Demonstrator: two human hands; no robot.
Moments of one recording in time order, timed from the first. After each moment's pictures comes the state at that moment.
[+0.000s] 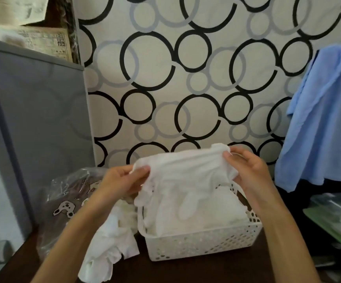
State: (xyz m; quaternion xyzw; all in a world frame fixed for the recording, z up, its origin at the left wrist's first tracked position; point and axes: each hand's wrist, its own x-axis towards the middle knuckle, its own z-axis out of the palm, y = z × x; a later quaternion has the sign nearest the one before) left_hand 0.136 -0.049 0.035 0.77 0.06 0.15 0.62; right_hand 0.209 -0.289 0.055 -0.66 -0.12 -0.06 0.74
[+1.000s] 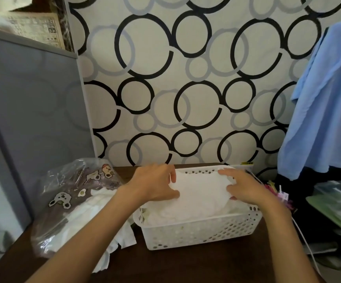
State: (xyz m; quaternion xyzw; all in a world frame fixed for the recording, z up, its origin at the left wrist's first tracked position) left_hand 0.195 -0.094 0.021 1.00 -0.04 0.05 0.06; right_hand 0.264 -0.310 -0.003 -0.91 -0.12 0.09 0.39
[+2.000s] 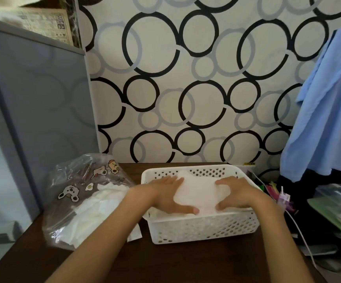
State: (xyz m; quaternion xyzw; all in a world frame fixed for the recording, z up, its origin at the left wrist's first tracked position) left_hand 0.196 -0.093 -0.005 0.99 -0.07 -0.14 0.04; right_hand 0.263 -0.299 -0.012 -0.96 -0.14 0.14 0.18
